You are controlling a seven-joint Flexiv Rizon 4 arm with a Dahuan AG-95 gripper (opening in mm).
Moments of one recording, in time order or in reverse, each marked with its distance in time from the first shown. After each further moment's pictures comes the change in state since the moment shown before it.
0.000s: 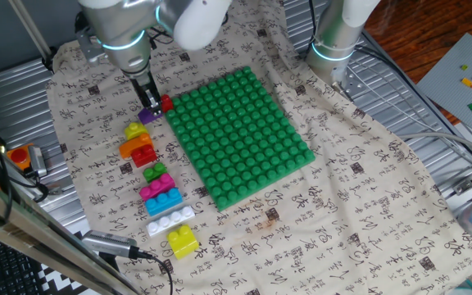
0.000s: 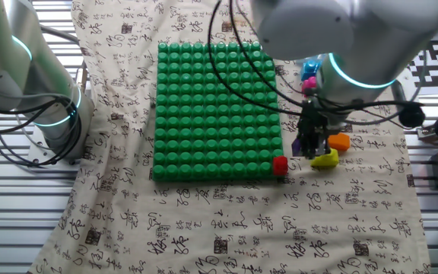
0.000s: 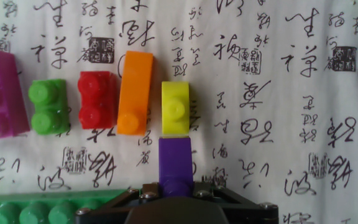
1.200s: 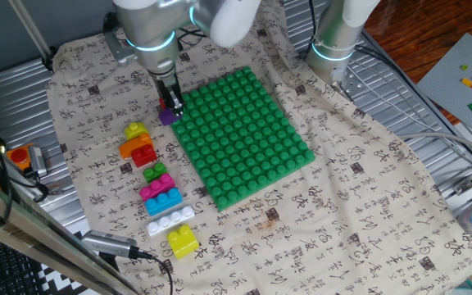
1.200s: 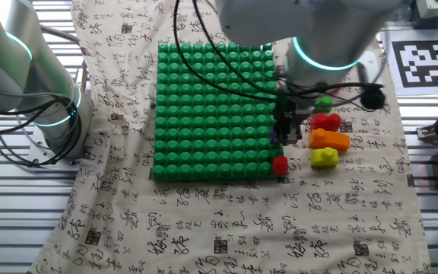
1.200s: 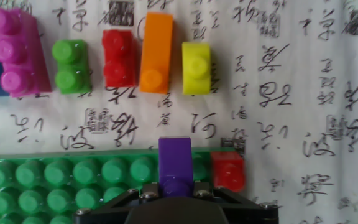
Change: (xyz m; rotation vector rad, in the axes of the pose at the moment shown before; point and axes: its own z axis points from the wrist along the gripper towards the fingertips) arm 0.052 0.029 0.008 0.013 -0.023 -0.005
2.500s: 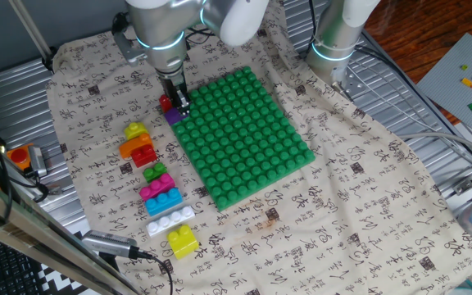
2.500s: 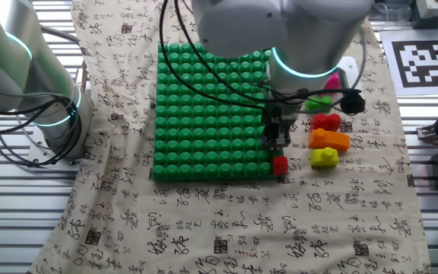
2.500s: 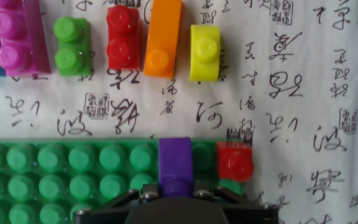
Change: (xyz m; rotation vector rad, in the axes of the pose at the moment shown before) arm 0.019 0.000 0.012 -0.009 -0.011 -0.026
